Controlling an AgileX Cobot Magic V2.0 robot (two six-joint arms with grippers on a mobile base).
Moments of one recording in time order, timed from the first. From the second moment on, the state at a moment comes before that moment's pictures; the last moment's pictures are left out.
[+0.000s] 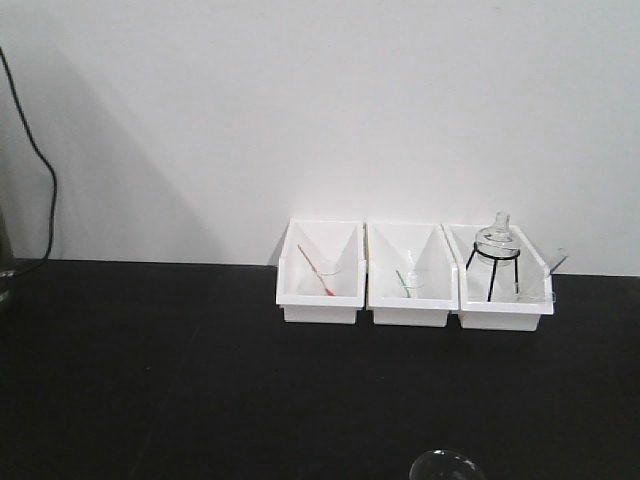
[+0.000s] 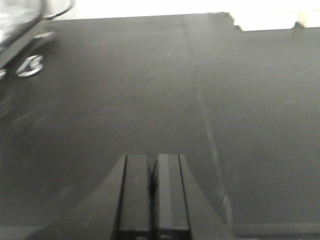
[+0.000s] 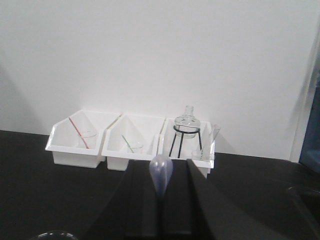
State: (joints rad) left arm -0.07 -0.01 0.03 -0.02 0.01 0.05; right arm 0.10 0.31 -0.31 -0.71 0.03 0.63
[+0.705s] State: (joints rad) left arm -0.07 -0.01 0.03 -0.02 0.01 0.05; right arm 0.10 0.31 -0.31 -0.71 0.03 0.63
